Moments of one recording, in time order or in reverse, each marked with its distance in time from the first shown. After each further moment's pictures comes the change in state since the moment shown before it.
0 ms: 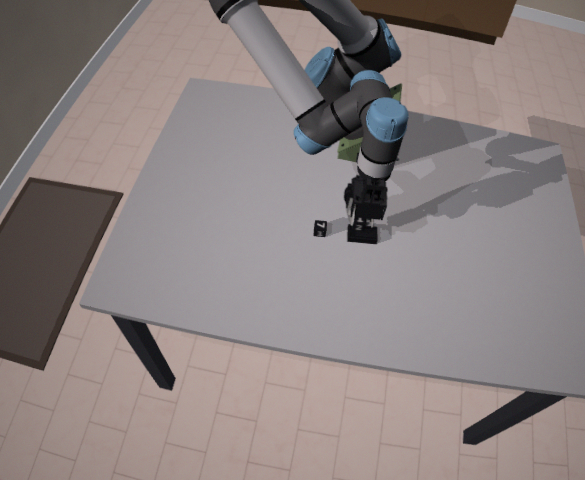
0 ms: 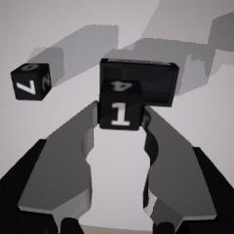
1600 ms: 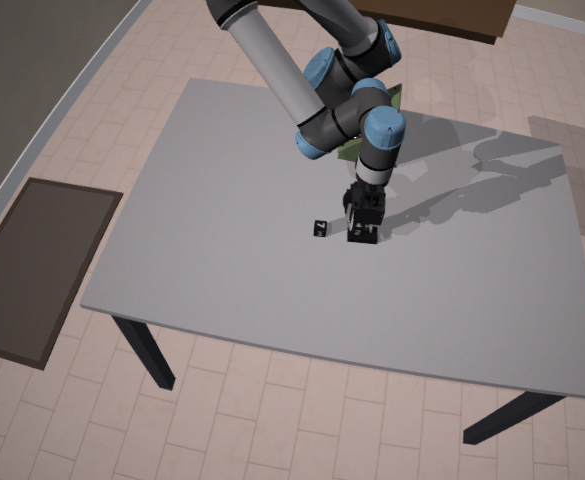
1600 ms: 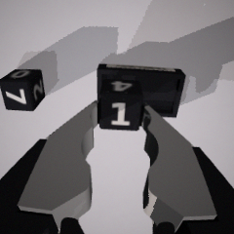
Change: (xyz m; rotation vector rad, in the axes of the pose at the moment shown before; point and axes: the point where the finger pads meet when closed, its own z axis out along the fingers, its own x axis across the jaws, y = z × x) arm 0.000 0.000 0.020 0.000 0.000 0.000
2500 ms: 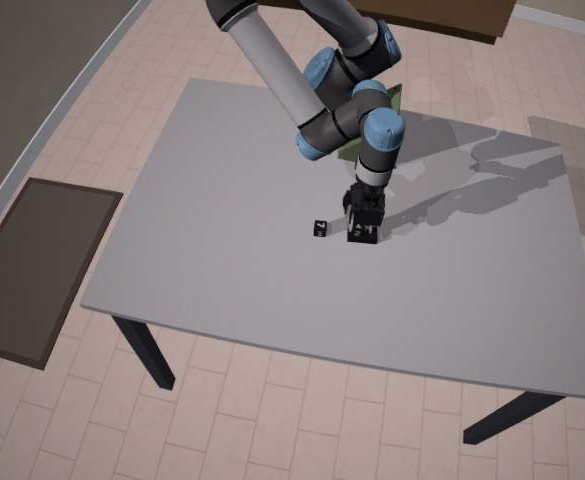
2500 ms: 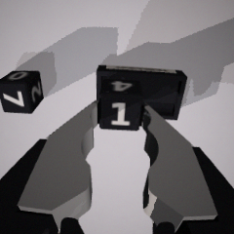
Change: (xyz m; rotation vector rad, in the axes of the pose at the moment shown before) arm 0.000 0.000 0.004 0.000 0.000 0.000
